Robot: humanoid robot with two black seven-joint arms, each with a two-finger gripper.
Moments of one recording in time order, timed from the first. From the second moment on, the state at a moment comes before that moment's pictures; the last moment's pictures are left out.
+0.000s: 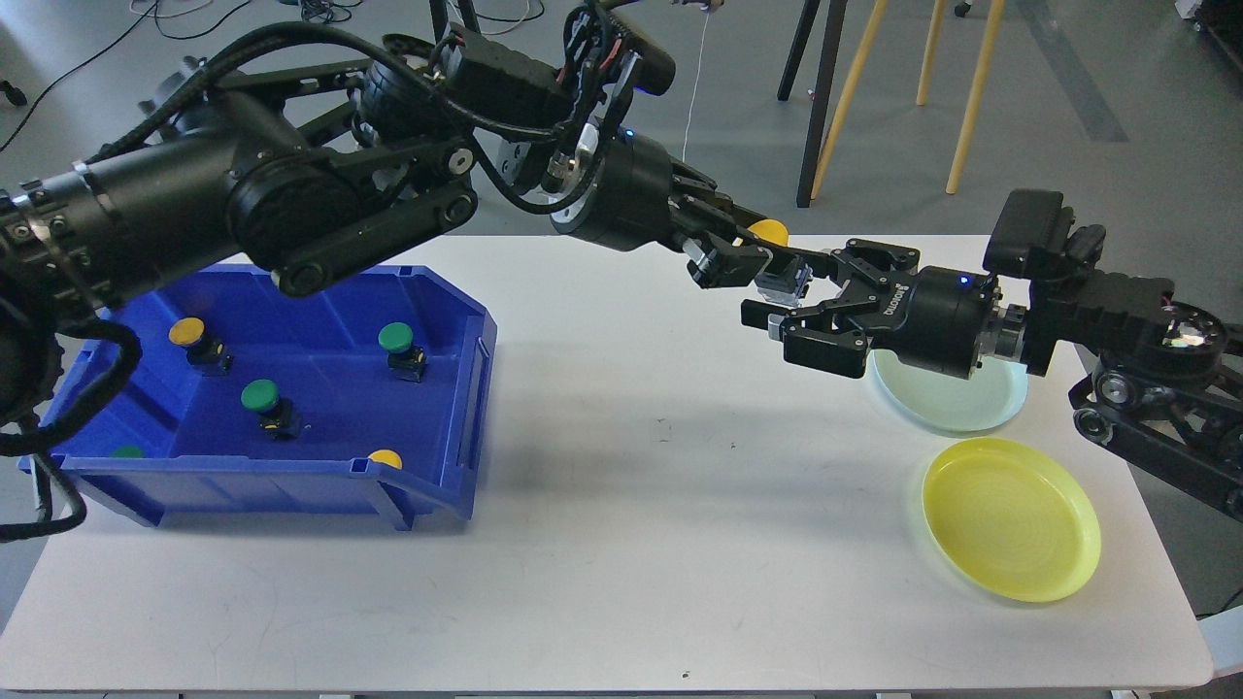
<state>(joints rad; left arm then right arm) -1.46 0.22 -0.16 -1.03 1.64 -0.49 -0.49 0.88 -0.74 0.33 1.37 -1.77 -0.08 0.49</state>
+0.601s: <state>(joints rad) -1.45 0.17 -0.16 -1.00 1.67 -0.49 -0.49 0.88 -0.74 0.33 1.37 -1.77 -0.06 0.49</state>
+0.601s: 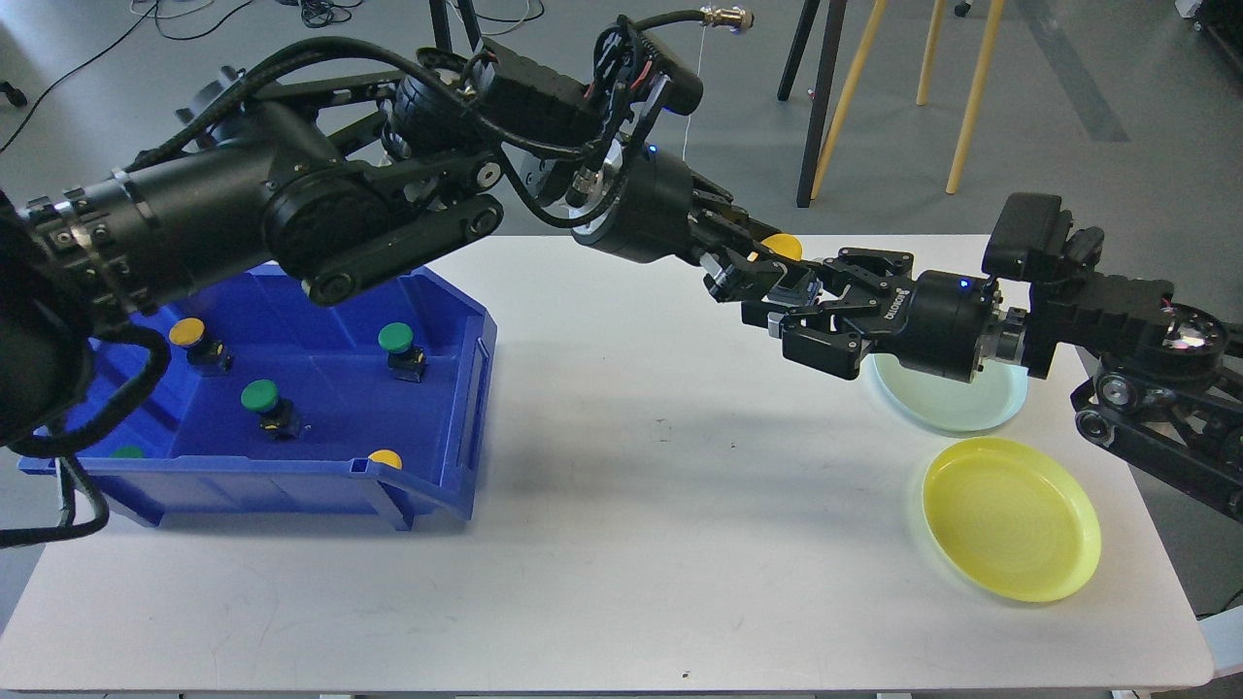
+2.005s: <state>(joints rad) -1.42 0.23 -0.32 -0.69 1.51 -0.49 -0.49 0.71 -1.14 0.28 1.32 -1.53 0.06 0.49</state>
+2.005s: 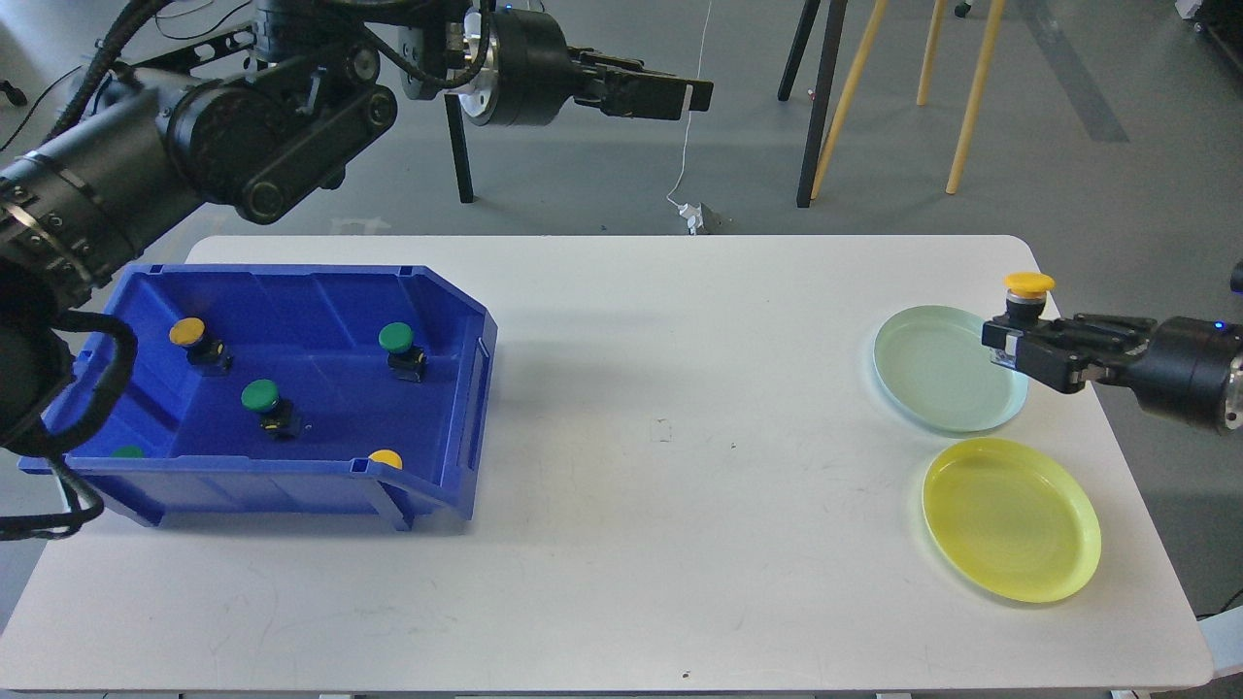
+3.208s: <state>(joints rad) -1.40 0.34 -0.31 -0.72 1.45 -0.49 -0.49 0.57 -1.06 0.48 1.17 -1.33 0.05 0.49</state>
